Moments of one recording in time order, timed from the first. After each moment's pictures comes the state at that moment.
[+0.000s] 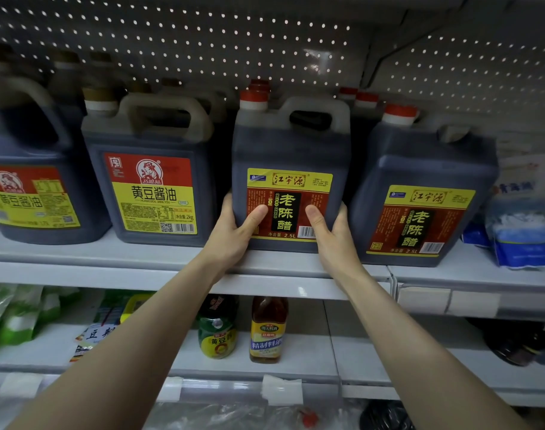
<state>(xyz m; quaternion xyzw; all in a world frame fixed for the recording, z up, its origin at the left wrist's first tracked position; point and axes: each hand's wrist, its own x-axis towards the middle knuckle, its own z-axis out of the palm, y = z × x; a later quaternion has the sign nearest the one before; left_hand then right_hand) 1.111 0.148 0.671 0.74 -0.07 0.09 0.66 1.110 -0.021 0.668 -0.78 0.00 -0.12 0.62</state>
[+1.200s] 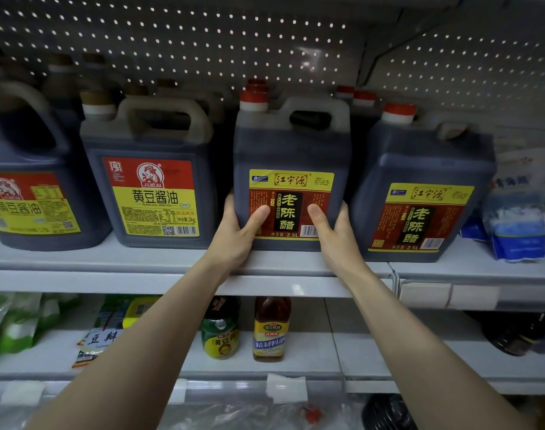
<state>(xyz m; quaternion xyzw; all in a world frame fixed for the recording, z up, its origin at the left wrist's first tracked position) 1.109 0.148 0.673 0.74 -0.07 0.08 0.67 1.110 -0.020 0.670 -0.78 0.01 -0.12 0.61</state>
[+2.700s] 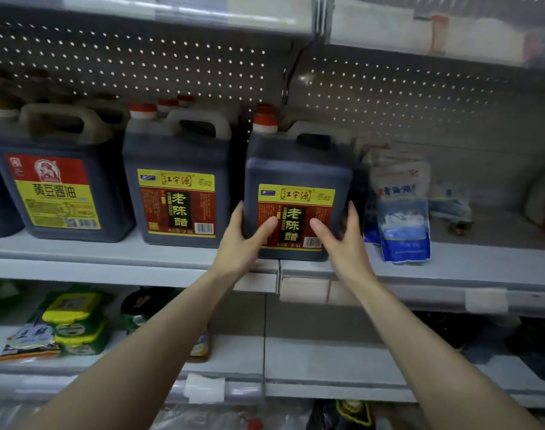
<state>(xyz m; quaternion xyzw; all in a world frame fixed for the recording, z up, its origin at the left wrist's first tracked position) 1.069 -0.032 0.683 0.74 -0.07 0.10 0.67 1.068 -0.210 0.686 -0.78 -0.03 -0.16 0.61</state>
